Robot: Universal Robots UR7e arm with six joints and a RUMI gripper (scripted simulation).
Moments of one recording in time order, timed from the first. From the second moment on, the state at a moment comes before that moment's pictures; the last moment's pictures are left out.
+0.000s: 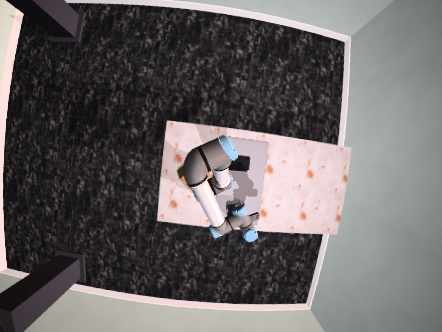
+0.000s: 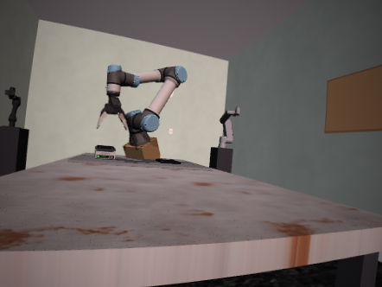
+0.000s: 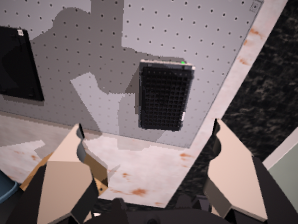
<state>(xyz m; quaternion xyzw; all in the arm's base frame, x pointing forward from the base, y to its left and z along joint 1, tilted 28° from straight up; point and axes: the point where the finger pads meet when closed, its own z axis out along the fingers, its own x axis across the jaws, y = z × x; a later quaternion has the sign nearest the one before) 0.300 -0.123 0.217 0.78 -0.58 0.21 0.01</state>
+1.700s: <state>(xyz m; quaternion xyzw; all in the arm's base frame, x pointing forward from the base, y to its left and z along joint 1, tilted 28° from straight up) 0.300 -0.166 0.179 0.75 -0.61 0.24 0.01</state>
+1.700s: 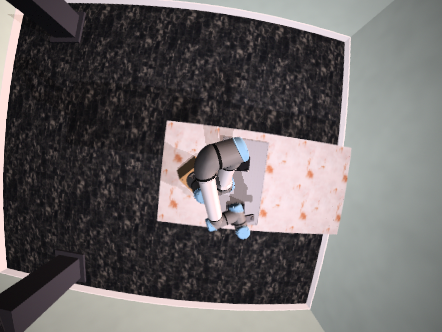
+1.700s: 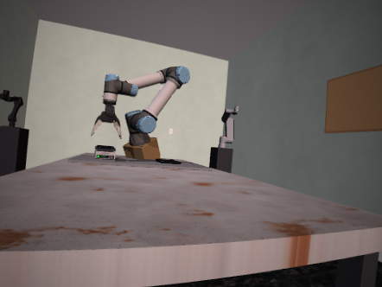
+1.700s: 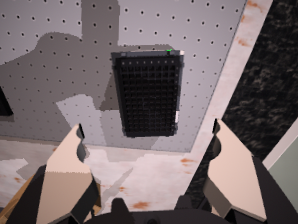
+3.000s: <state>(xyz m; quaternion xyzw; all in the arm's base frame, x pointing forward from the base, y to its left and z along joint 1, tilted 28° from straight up) 0.317 -0.182 0.141 0.75 -0.62 0.24 0.01</state>
